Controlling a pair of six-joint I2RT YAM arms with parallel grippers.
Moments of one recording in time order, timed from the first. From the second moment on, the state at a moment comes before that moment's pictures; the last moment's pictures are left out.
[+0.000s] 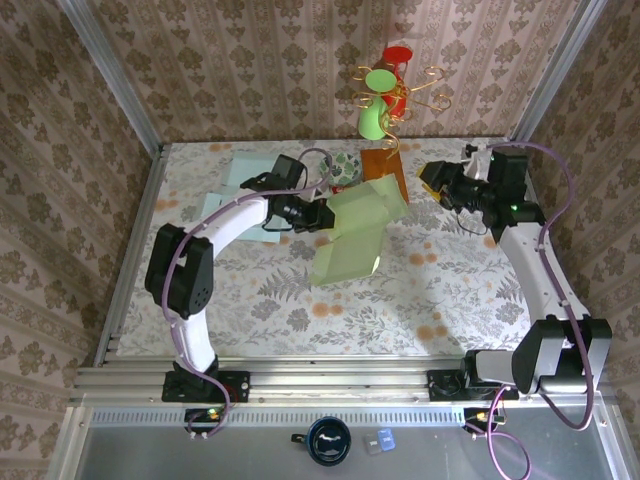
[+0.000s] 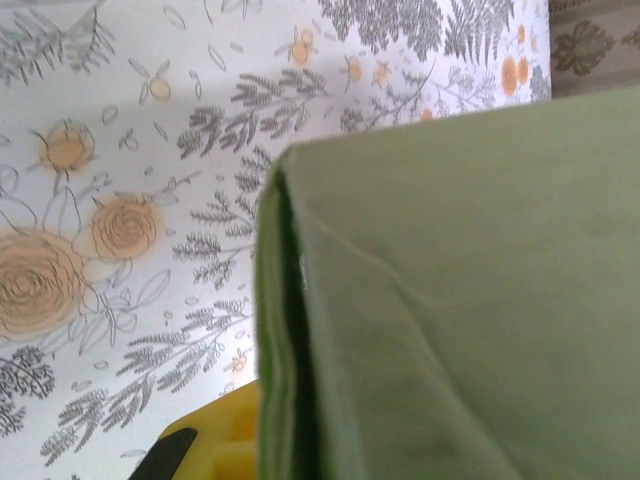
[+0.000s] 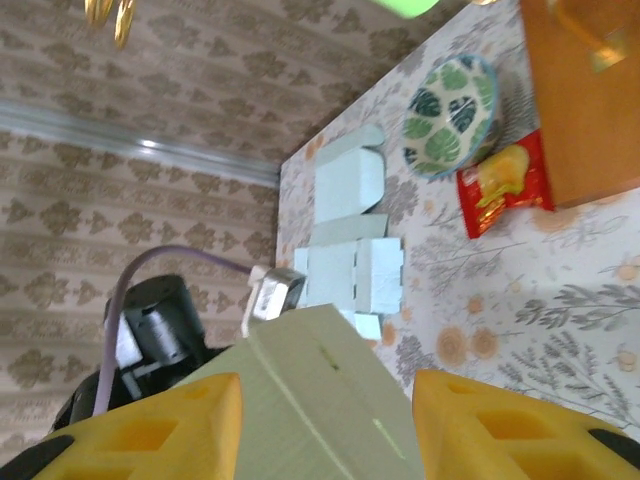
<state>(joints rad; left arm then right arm) -0.54 1.87 1.45 -0.61 0.69 -0.44 -0.06 1.30 1.12 -0.30 -0.77 0.80</state>
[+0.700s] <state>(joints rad) -0.53 1.94 1.53 -0.68 0.77 -0.41 0.05 1.32 1.05 -0.27 -0.83 0.74</state>
